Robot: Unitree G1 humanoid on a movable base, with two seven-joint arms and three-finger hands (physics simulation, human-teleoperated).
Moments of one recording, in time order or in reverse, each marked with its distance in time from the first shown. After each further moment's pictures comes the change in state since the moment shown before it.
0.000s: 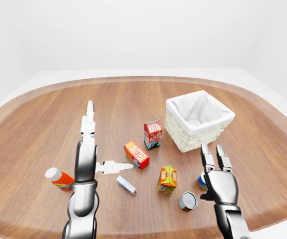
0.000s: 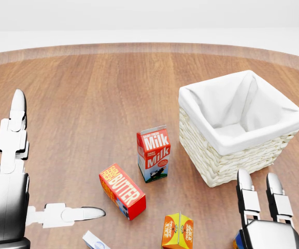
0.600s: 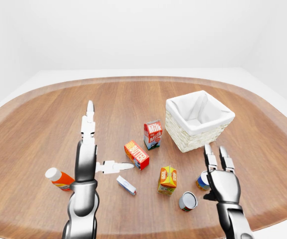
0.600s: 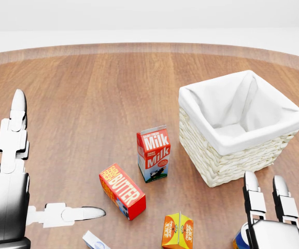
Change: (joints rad) left arm -0.002 0.000 0.000 0.004 0.000 0.000 0.002; right arm -0.038 -0.023 -0.035 0.089 0.011 0.000 -0.020
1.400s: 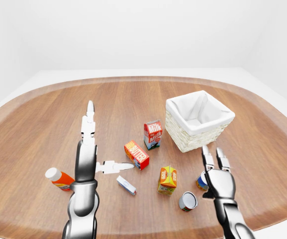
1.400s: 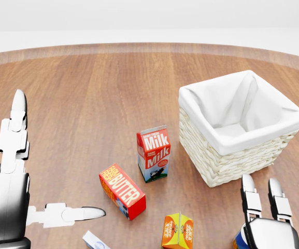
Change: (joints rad) left arm 0.001 0.000 0.000 0.000 0.001 0.000 -0.001; right arm -0.129 -0.059 0.024 0.272 0.029 0.000 -0.099
